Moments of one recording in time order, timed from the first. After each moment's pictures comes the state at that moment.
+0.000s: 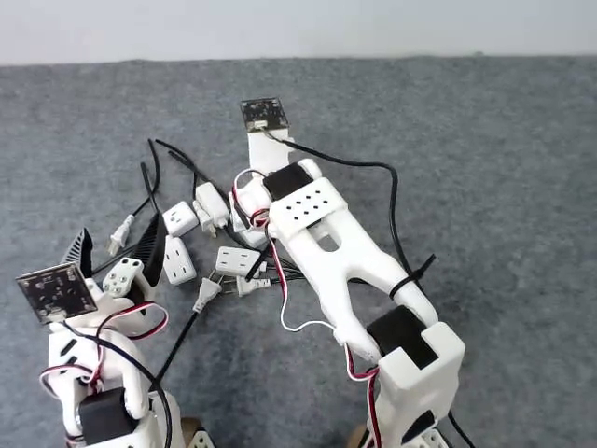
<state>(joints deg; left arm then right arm) -20.1 -101.1 81.7 46.6 7.6 -36.2 15.7 -6.9 65.5 -23.3</state>
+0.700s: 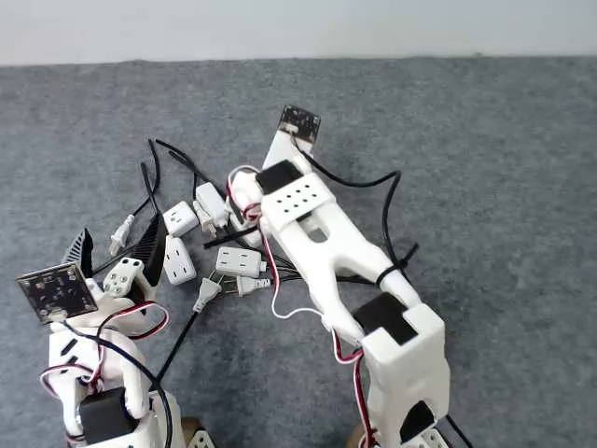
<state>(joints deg) -20.1 -101.1 81.7 46.6 7.6 -36.2 24.4 -14.7 66.3 -51.6</state>
